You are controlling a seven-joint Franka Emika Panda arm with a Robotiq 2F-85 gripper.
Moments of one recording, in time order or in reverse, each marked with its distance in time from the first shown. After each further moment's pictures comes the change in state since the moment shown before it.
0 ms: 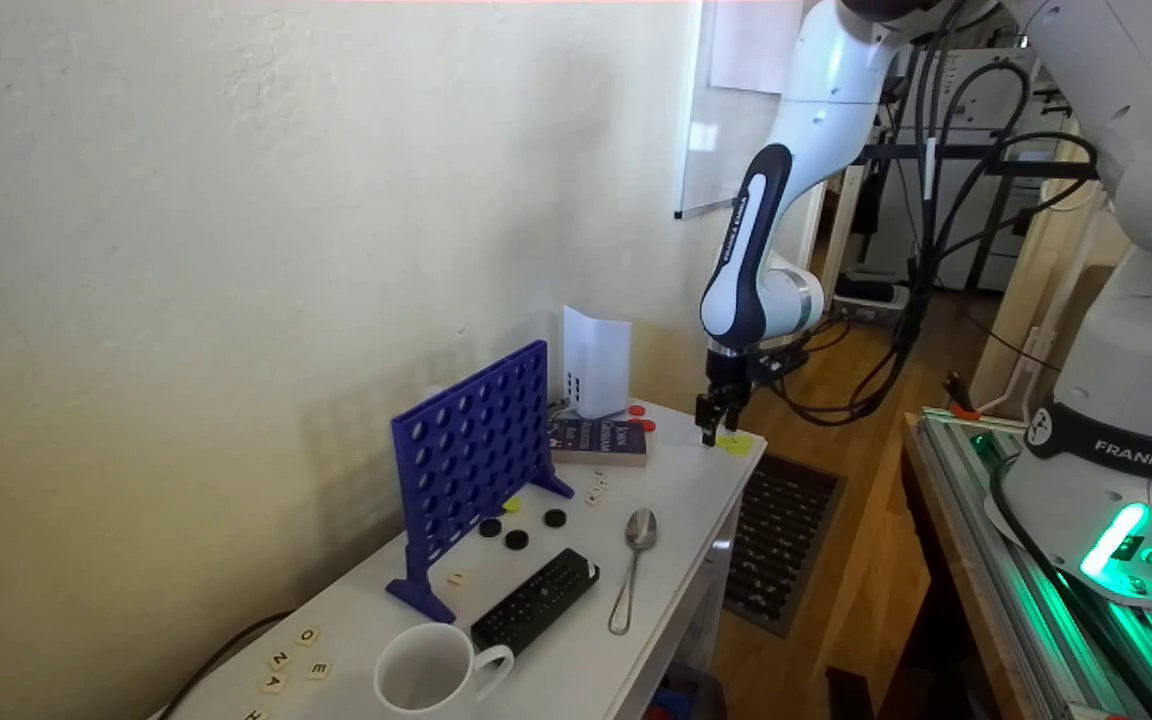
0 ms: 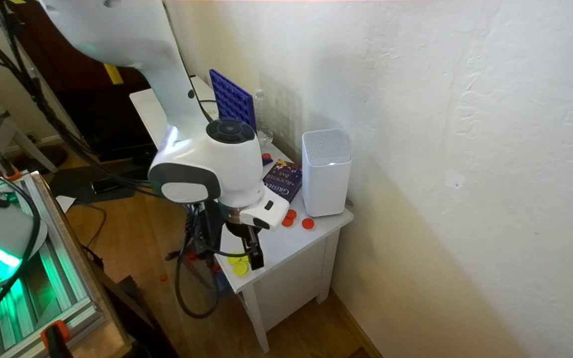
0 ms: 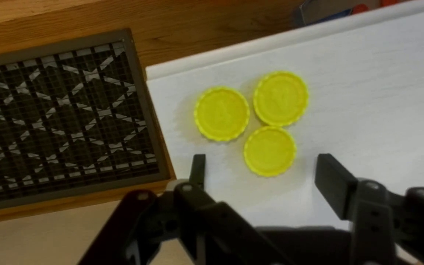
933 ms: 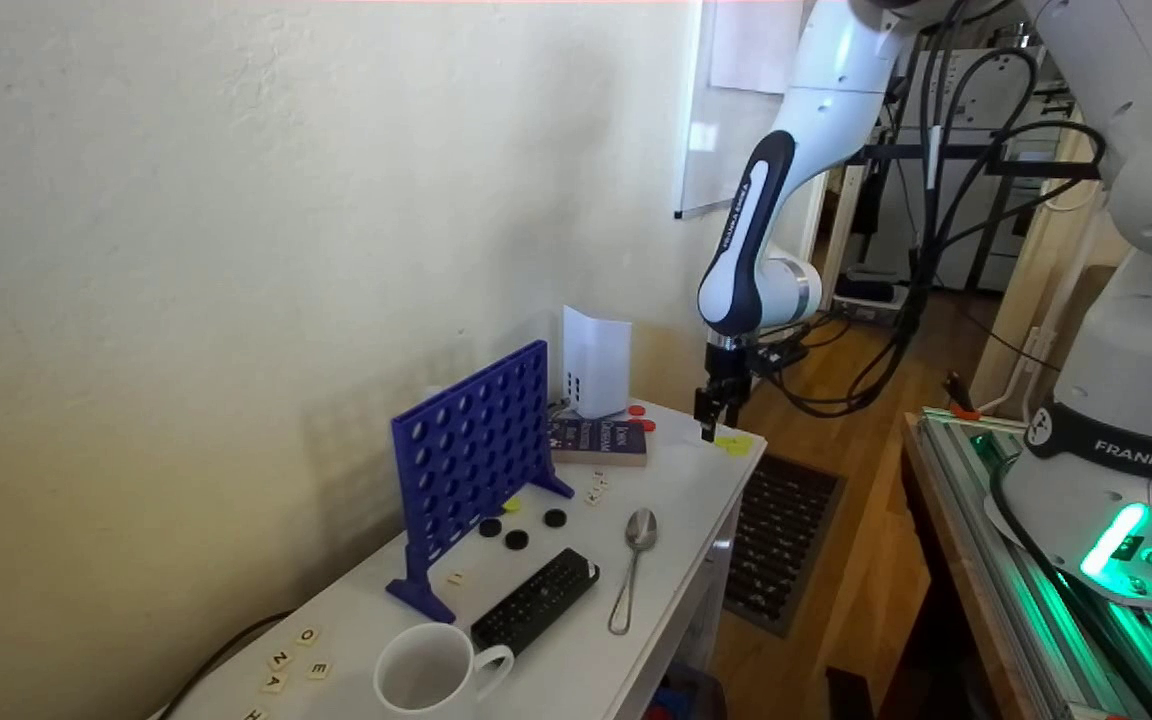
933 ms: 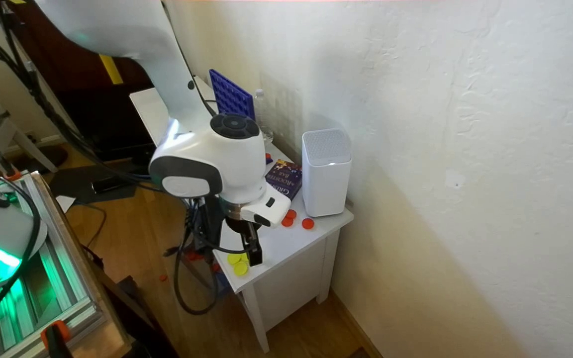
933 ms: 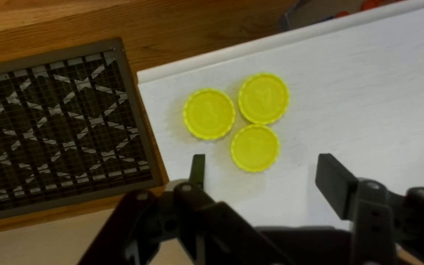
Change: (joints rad) arm -0.031 -0.036 0.029 -0.002 0.010 -0.068 -0.004
